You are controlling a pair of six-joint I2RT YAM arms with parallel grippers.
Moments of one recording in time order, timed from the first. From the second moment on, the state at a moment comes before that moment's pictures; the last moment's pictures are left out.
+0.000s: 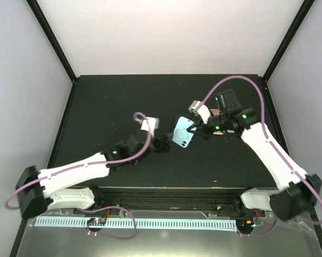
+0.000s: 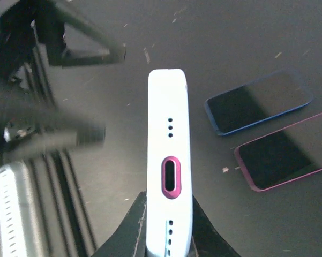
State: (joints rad) left arm -1.09 1.21 0.85 -0.16 -0.48 -0.58; right arm 0.43 1.34 1.27 -0.93 -0.65 -0.34
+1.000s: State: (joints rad) left arm -0.70 1.44 0.78 0.41 0.44 -1.39; right arm 0.77 0.90 0.89 -0.43 0.16 -1.38
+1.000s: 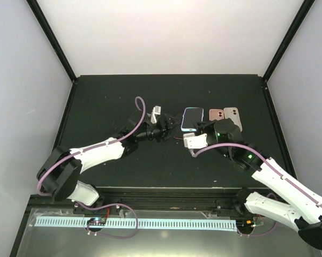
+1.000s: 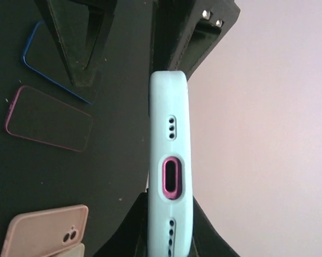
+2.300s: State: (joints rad) left arm -0.69 1.62 1.00 0.44 0.50 -1.41; right arm 0.87 0.86 0.69 -0.25 0.32 -1.59
